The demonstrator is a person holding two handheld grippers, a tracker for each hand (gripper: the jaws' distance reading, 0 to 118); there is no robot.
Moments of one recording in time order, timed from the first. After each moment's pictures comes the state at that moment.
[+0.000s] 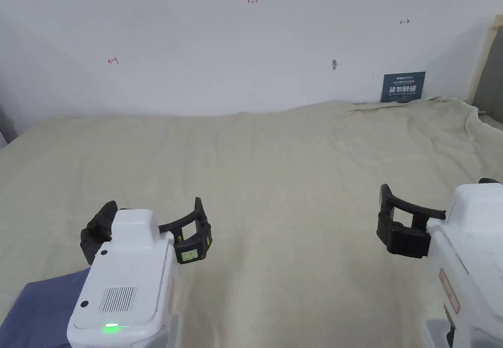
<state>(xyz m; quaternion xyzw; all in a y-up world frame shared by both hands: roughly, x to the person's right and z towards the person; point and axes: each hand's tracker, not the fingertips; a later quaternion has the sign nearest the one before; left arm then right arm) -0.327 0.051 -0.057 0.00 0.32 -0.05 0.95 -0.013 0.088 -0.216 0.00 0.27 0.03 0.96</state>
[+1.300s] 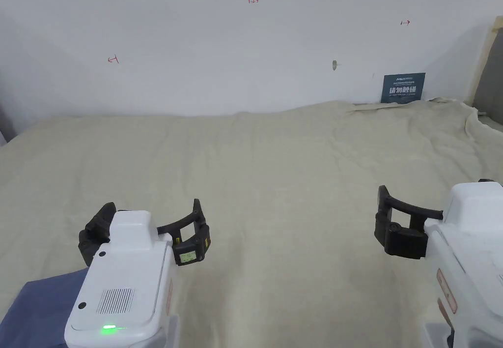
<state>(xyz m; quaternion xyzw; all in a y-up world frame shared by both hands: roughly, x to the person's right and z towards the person) -0.329 0.050 -0.054 0.00 0.32 -0.05 0.95 -0.018 0.096 -0.208 -0.01 0.27 0.05 0.96</state>
